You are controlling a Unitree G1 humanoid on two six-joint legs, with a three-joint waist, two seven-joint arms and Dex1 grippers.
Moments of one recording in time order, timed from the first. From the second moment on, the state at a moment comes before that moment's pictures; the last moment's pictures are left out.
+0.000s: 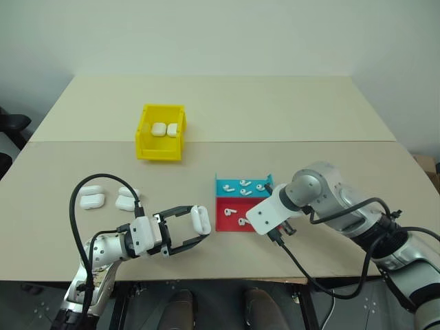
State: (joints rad) left arm 0.04 0.55 -0.04 -0.20 -0.36 -0.31 -1.04; right arm -0.76 -0.77 0.65 -0.19 -0.37 0.16 1.46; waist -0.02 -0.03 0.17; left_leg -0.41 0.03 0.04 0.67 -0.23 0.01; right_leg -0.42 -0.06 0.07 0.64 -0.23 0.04
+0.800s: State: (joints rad) left arm -0.10 0.50 -0.05 -0.24 -0.52 -0.19 -1.05; right arm -0.69 -0.86 0.34 -0.41 -0.20 0.39 1.46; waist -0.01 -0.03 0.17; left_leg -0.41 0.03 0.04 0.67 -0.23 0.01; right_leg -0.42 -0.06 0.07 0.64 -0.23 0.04
